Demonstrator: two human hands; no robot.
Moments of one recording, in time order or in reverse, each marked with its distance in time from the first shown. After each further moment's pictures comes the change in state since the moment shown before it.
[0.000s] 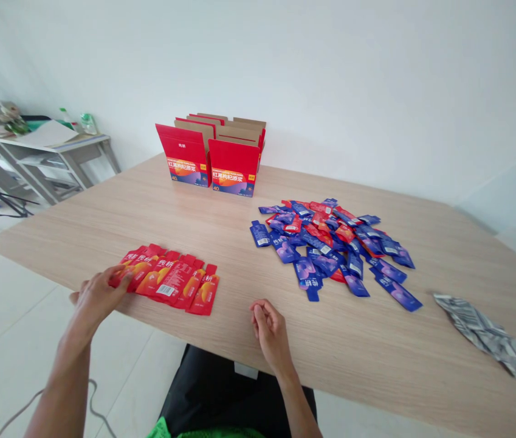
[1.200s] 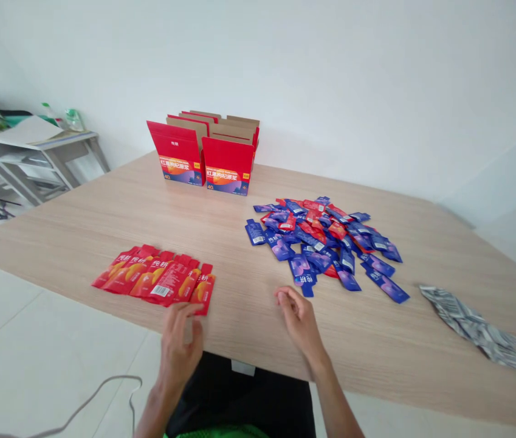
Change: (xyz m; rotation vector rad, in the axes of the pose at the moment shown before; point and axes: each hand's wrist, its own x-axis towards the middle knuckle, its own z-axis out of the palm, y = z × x) left_hand -0.144 0.092 0.085 -0.576 0.416 0.670; right_hand 0.016 -0.030 -0.067 -0.370 0.097 -0.177
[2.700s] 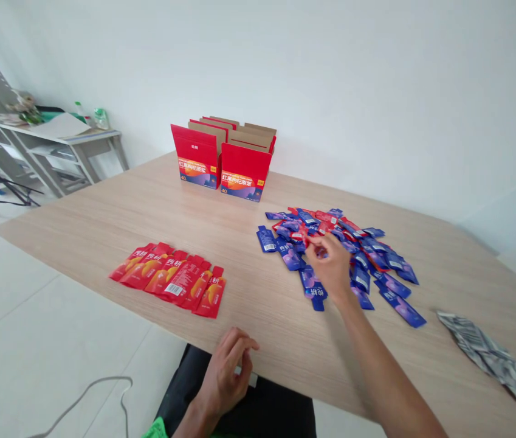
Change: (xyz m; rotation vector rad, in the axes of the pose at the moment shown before) left_hand -0.038 0.048 0.037 -0.422 -0.325 0.023; right_hand 0.134 -0.045 -0.049 -0.590 0.290 -0.495
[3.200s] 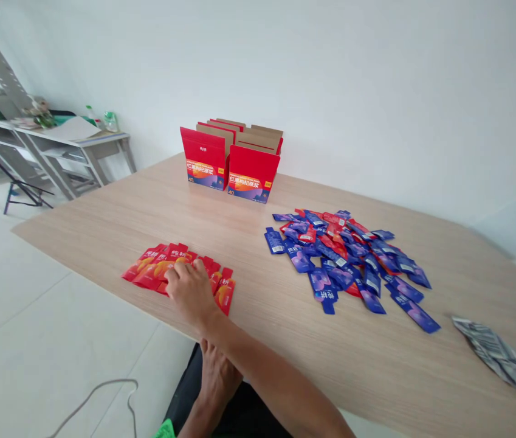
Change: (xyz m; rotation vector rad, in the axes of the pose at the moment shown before) left_hand -0.039 -0.053 0.004 0.727 0.170 0.027; right_hand -0.063 -0.258 0.152 0.020 -0.415 -0.568
